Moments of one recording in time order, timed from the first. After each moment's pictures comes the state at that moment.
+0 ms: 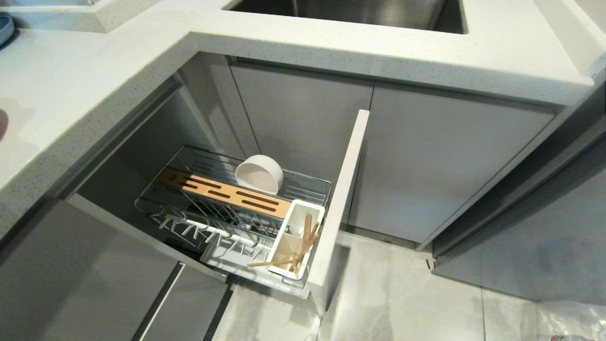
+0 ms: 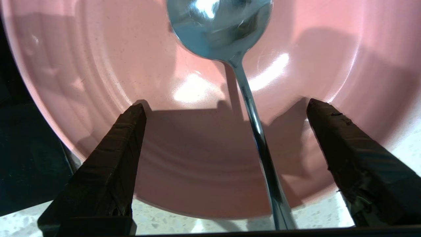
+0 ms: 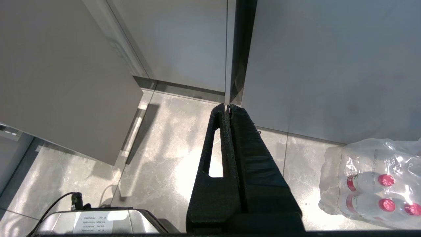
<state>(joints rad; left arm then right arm) 0.55 1.40 -1.79 0.97 -0.02 -0.60 0.00 0.00 0.00 0.00 -0.02 0.05</state>
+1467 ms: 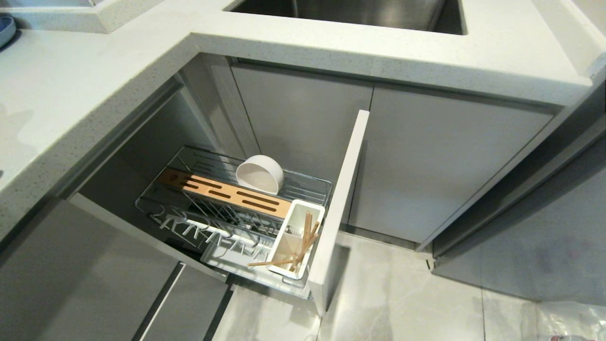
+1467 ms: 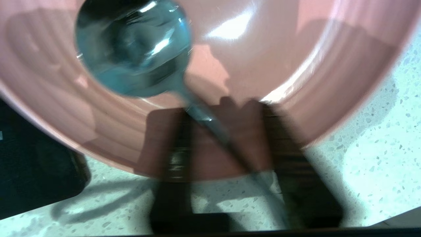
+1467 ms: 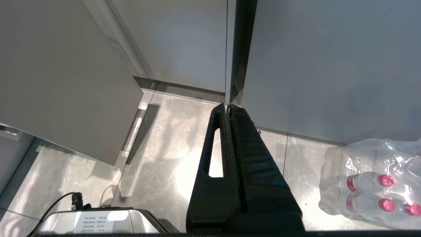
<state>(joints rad) 0.55 1.41 -1.77 0.98 -0.02 -0.58 0.00 0.00 0.00 0.00 -0.02 0.05</state>
